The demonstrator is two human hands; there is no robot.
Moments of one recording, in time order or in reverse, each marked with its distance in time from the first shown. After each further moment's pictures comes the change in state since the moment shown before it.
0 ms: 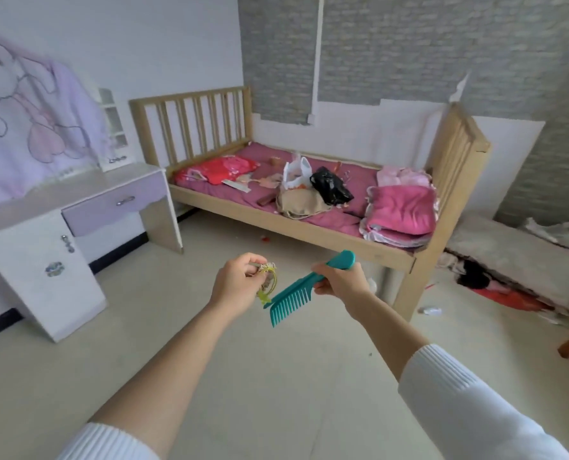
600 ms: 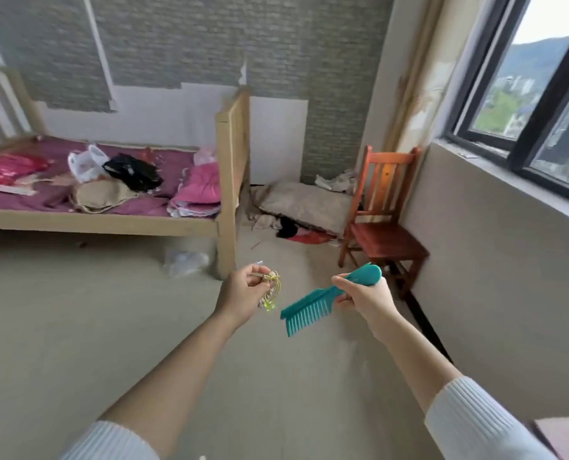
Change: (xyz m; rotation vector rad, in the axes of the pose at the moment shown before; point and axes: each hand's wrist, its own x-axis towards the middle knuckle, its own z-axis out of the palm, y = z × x) left_hand -0.307 0.245 0.429 -0.245 -0.521 0.104; right_hand -0.304 0.088 -0.572 0.032 0.549 -0.020
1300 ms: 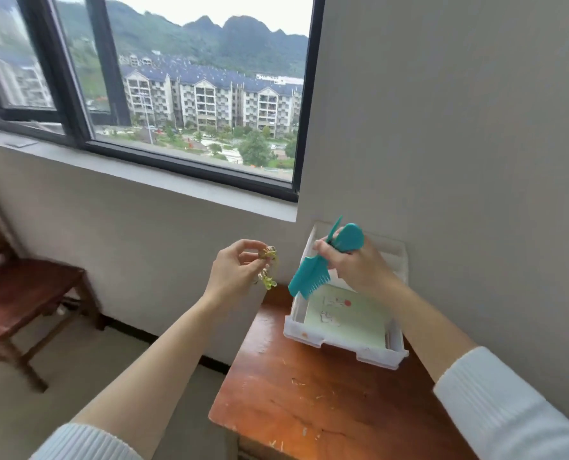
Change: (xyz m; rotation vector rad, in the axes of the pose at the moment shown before) left_hand -0.082 0.225 0.601 -0.185 -1.149 0.381; right_hand -0.133 -0.010 -0.531 -0.445 1.006 -0.021
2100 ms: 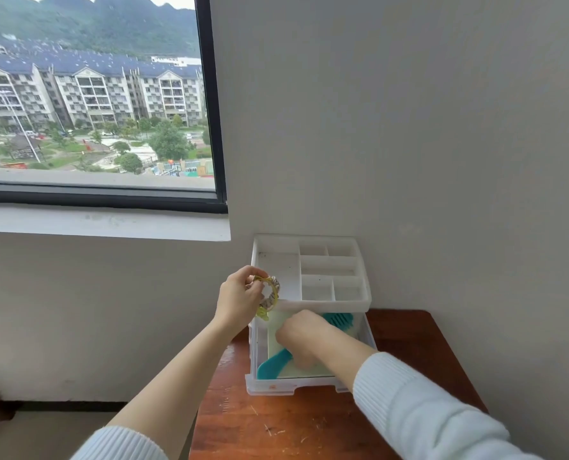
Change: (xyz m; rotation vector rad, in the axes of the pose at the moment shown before) left_hand 0.114 -0.050 0.113 0.209 -0.262 0.000; right_hand 0.045 0.118 0.049 -1.318 -0.773 -0.004
